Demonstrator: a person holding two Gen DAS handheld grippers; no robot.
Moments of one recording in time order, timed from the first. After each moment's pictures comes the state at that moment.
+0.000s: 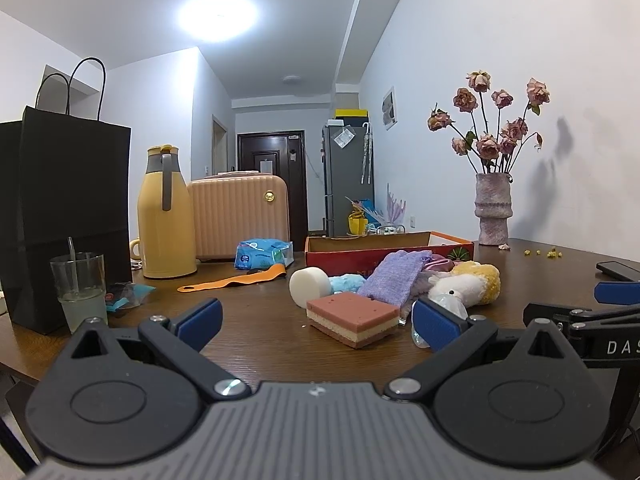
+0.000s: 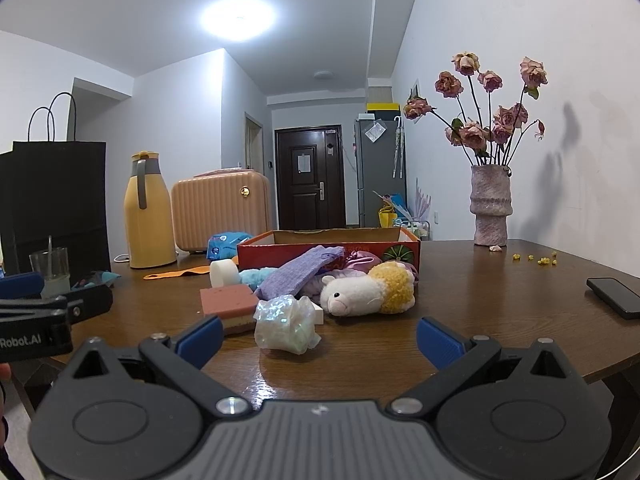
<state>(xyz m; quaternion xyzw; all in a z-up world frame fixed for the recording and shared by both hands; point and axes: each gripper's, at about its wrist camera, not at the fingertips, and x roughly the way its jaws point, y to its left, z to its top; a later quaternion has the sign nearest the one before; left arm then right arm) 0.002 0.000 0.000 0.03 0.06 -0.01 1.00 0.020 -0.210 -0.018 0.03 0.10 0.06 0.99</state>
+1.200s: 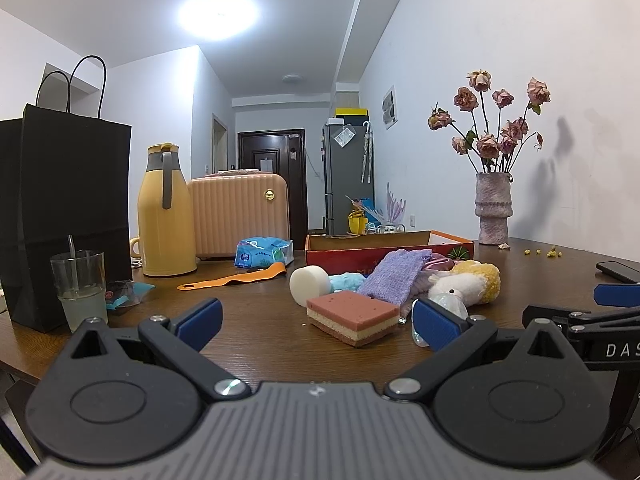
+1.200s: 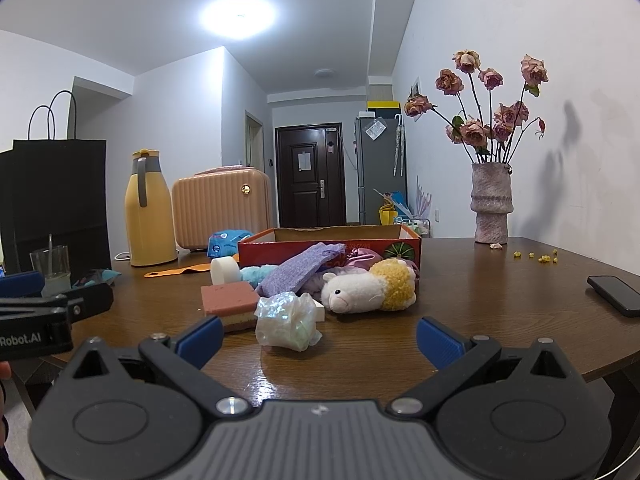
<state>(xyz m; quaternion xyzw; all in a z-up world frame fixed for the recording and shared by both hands) 0.002 0.001 -0.001 0.03 0.06 -0.01 1.00 0.020 -0.208 -0.020 0.03 0.10 0.07 0.99</state>
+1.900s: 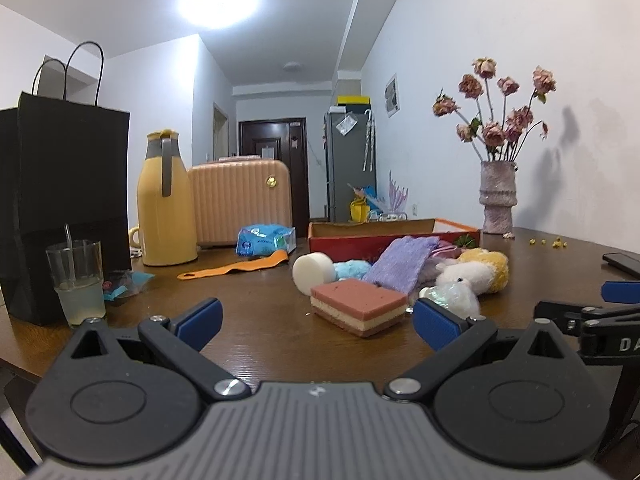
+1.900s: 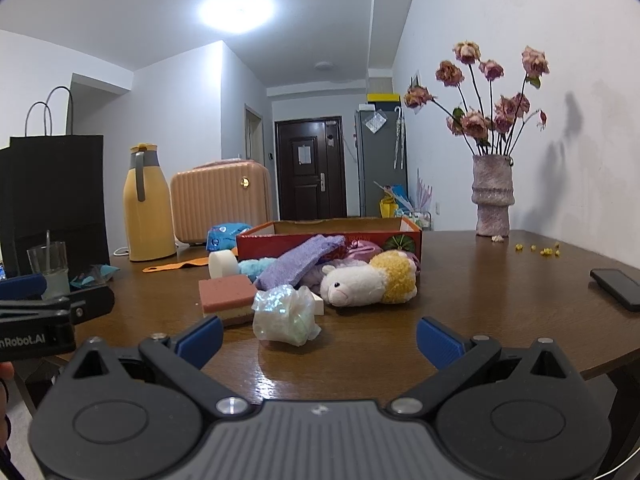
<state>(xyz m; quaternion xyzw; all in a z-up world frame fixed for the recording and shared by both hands) 0.019 0.006 -0.006 0.03 0.08 -0.01 1.00 0.030 -0.209 -0.024 0.04 0.12 0.07 0.99</state>
